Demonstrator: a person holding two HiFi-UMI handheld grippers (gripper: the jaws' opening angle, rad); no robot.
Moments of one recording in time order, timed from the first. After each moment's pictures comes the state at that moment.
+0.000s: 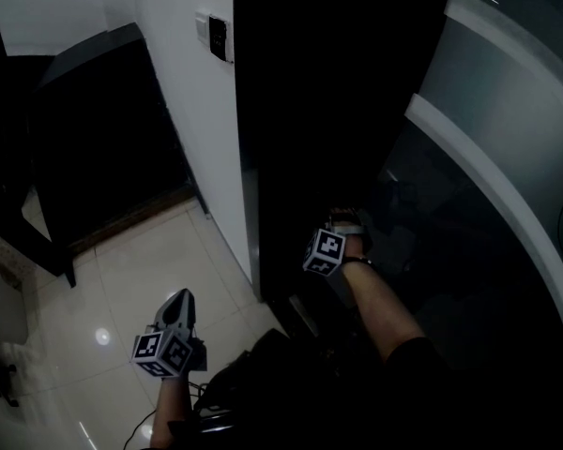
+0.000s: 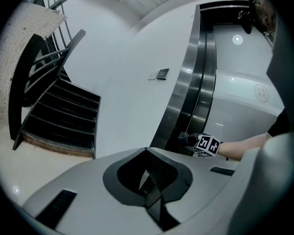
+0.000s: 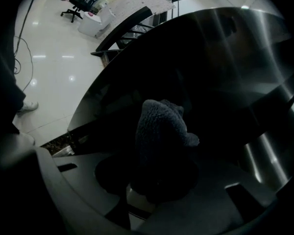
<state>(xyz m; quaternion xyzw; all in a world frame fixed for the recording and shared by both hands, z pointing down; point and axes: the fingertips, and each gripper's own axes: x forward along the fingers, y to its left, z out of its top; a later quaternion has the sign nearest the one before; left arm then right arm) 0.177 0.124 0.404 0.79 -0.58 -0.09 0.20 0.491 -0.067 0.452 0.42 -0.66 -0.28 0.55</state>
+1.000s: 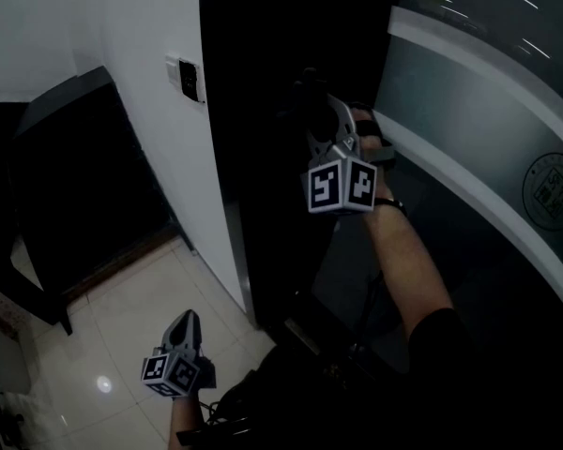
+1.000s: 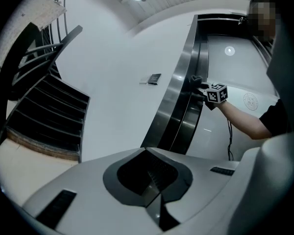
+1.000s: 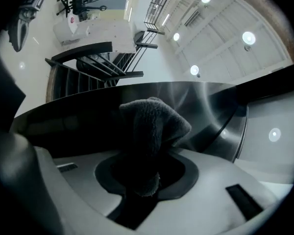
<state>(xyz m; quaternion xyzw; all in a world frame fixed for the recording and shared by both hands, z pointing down) 0.196 0.115 0.384 0.82 -0.52 -0.13 0.19 0.465 -0.042 0.048 0.56 -0.57 -0.54 0.28</state>
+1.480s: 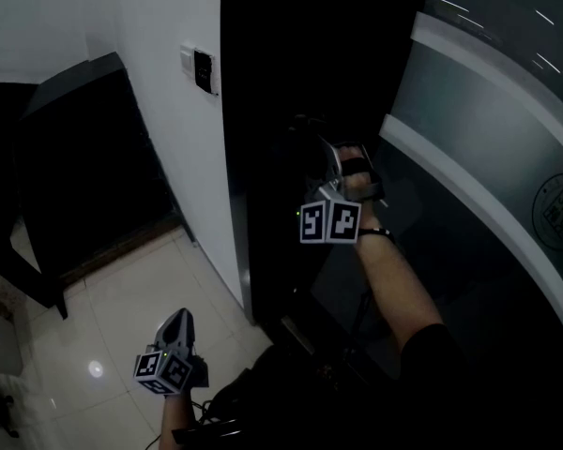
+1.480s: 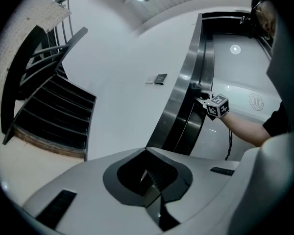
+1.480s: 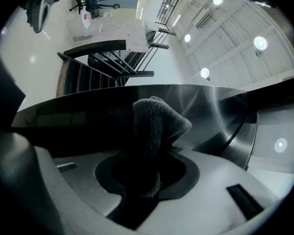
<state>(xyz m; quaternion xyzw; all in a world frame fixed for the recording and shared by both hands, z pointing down) 0.179 0.119 0.394 0.80 -0.55 -0.13 0.20 0.445 -0.053 0.132 0.53 -0.56 -0.55 0.32</state>
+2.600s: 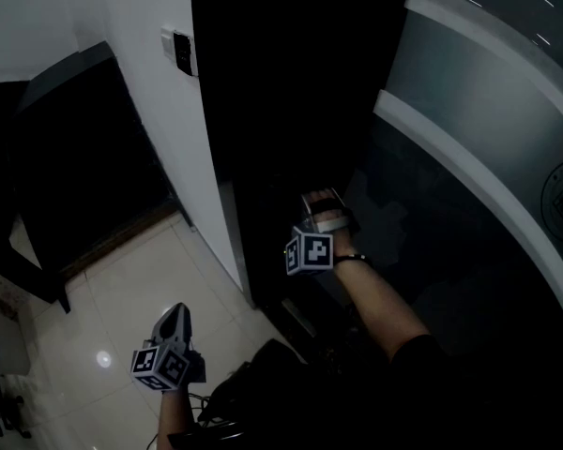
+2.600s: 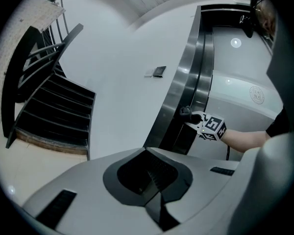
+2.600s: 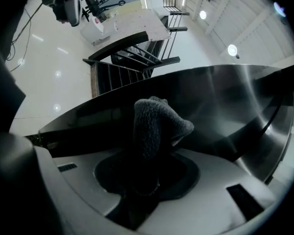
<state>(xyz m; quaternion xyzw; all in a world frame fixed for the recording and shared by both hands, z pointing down) 0.189 0.122 0.407 0.80 -0.55 -0.09 0.21 0.453 -0.053 0.331 0.44 -0.62 -0.46 0.46</state>
